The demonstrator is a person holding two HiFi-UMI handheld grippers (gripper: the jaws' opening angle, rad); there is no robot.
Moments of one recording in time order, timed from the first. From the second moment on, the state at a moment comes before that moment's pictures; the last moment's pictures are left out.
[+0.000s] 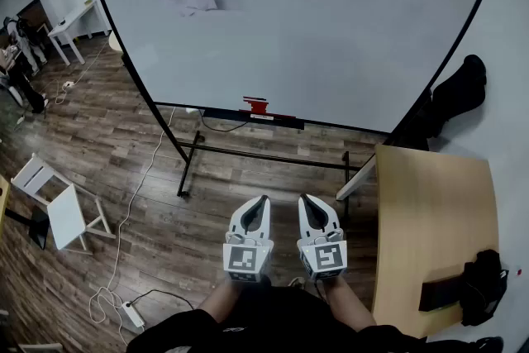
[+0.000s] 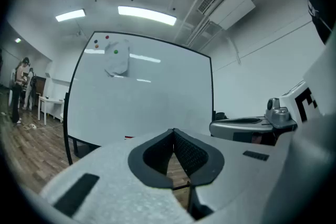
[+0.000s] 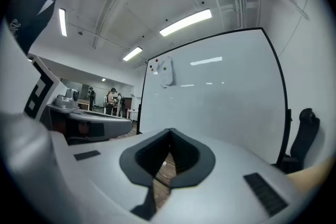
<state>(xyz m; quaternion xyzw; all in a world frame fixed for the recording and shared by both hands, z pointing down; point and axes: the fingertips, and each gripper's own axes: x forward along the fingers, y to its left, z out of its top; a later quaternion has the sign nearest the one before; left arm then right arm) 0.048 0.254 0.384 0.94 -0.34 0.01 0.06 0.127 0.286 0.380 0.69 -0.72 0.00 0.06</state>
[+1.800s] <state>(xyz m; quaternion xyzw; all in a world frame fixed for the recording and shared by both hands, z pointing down) 0.093 0.014 0.432 0.93 -0.35 0.04 0.07 0.164 0.031 0.424 0.67 -0.74 -0.01 0.08</state>
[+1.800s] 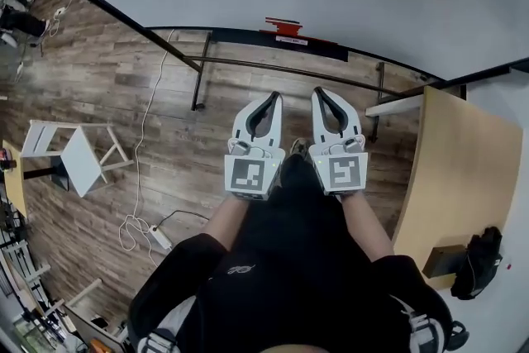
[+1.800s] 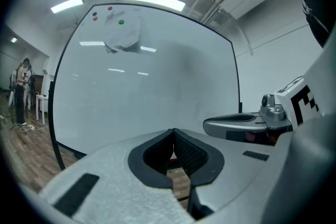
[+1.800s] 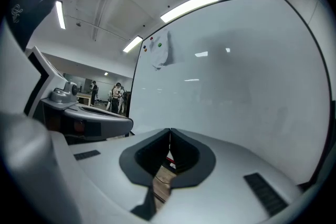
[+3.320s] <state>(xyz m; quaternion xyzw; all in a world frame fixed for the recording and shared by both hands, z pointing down) 0.049 -0.145 0.556 0.90 -0.39 0.14 0.16 0.176 -0.145 0.593 0.46 -0.71 -0.02 0.53</state>
